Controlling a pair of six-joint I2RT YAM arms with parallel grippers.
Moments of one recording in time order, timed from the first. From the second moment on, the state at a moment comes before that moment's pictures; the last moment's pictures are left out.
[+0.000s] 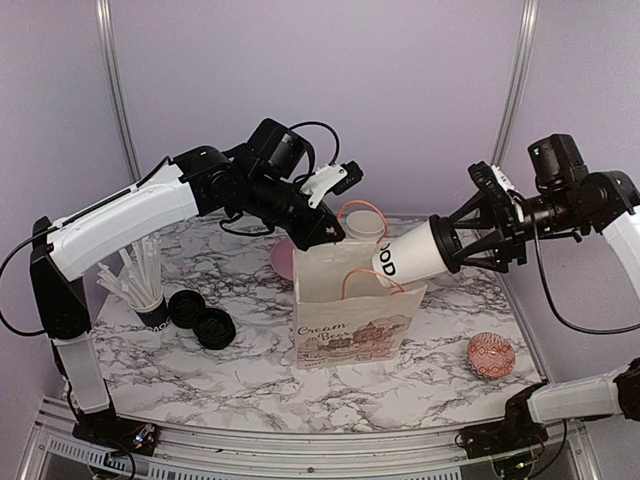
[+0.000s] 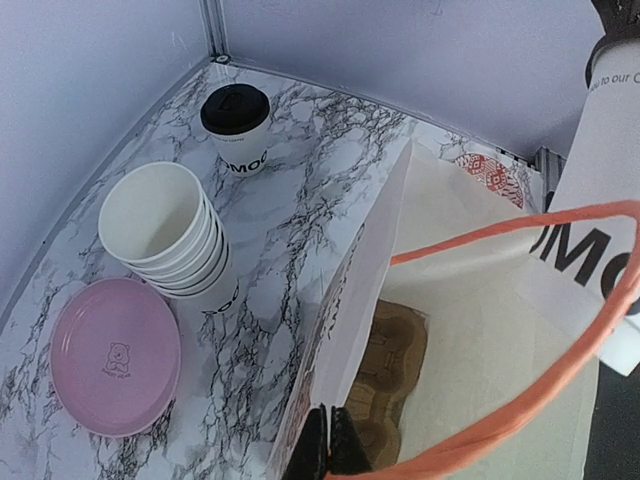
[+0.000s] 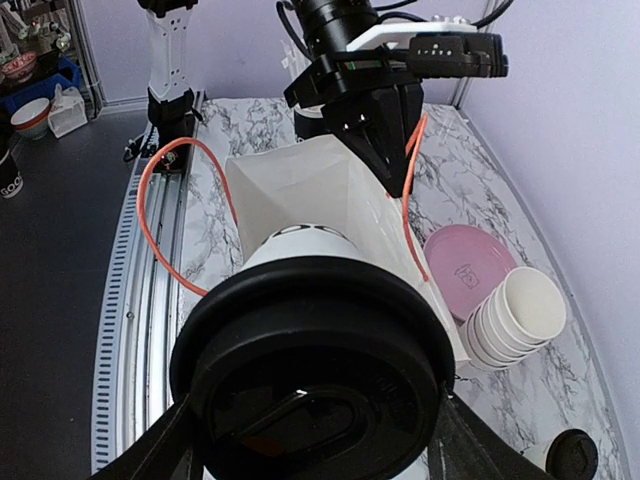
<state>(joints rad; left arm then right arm) -0.95 1.86 1.98 -0.80 0.20 0.09 0.29 1.13 1.53 -1.25 -0.93 -0.84</state>
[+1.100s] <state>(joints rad) -0.95 1.87 2.04 -0.84 0.19 0.07 0.77 1.48 1.69 -1.20 -0.26 -0.94</state>
